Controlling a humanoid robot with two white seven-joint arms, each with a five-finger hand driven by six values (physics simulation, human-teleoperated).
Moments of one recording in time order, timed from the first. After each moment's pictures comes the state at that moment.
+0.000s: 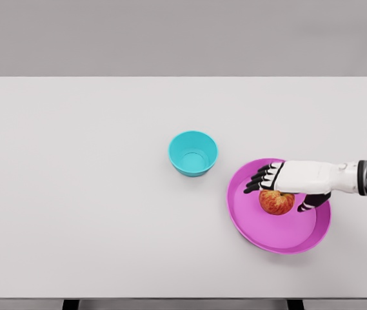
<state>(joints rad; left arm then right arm) 0.04 0.00 -0.25 -0.16 0.19 -0.02 -0.12 -0.53 -0.99 0.77 -1.63 0.24 -0.61 0.56</state>
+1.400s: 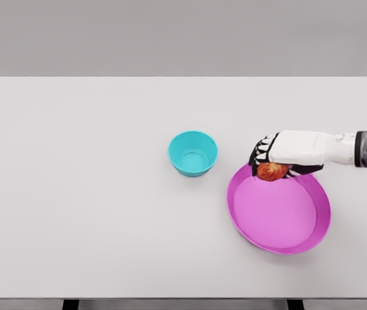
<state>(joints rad) 0.04 0.00 -0.25 -0.16 0.19 -0.02 -0.12 -0.66 -0.94 0.78 -1.59 0.25 -0.61 0.56</state>
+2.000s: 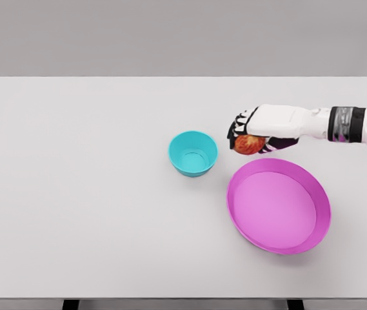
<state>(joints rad) 0.04 0.00 -0.25 -0.16 0.19 -0.02 -0.12 -0.77 -0.76 0.79 -1.44 0.26 -0.61 0.56</state>
